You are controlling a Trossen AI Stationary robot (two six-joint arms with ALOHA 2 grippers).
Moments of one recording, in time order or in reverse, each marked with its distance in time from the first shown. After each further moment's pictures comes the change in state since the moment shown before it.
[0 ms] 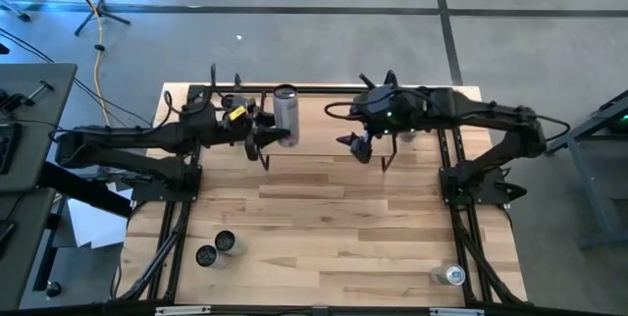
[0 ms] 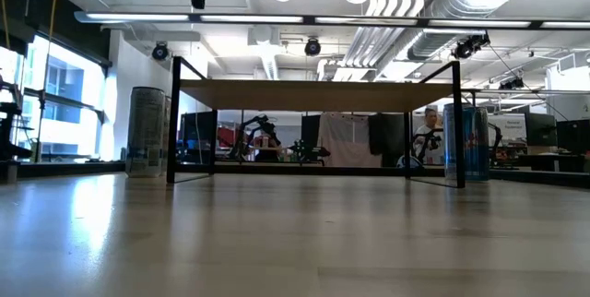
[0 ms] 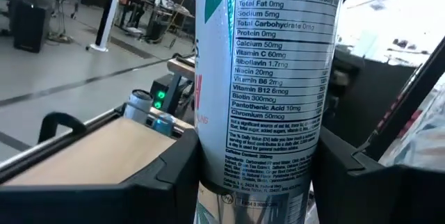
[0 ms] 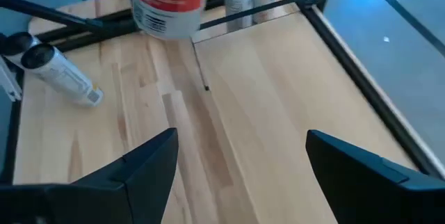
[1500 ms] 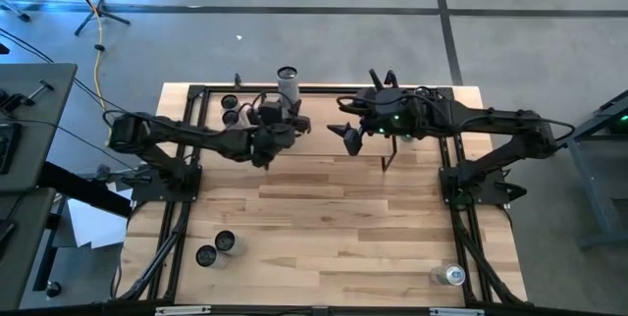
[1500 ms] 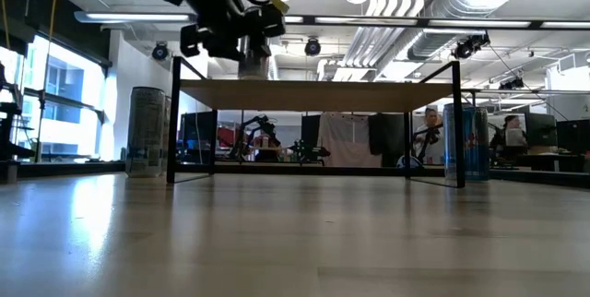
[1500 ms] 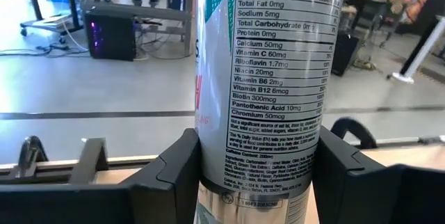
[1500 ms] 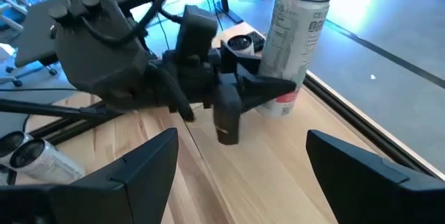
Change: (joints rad) left arm -0.106 0.586 0.266 -0.208 -1.197 -0.222; right arm -0.007 -0.086 -0.226 0.378 0.124 0.087
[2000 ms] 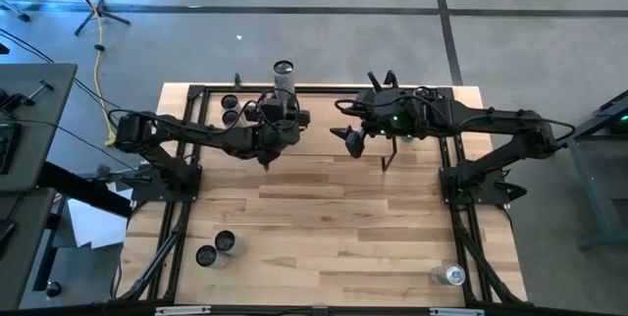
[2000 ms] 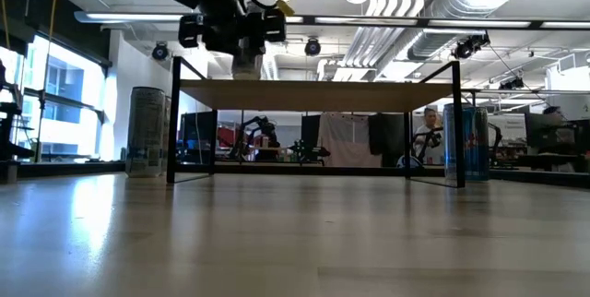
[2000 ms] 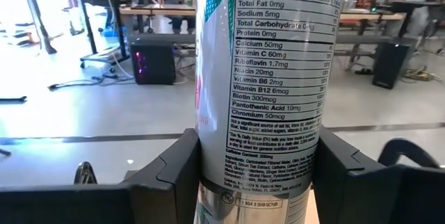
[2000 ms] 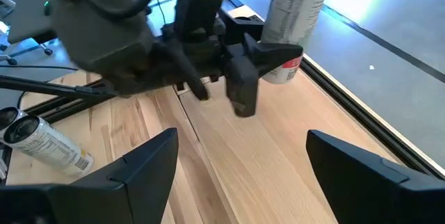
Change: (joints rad) left arm 0.021 0.044 0.049 -0.012 -0.144 0.096; right arm 0.001 -0.001 0.000 -0.050 -0.021 -0.019
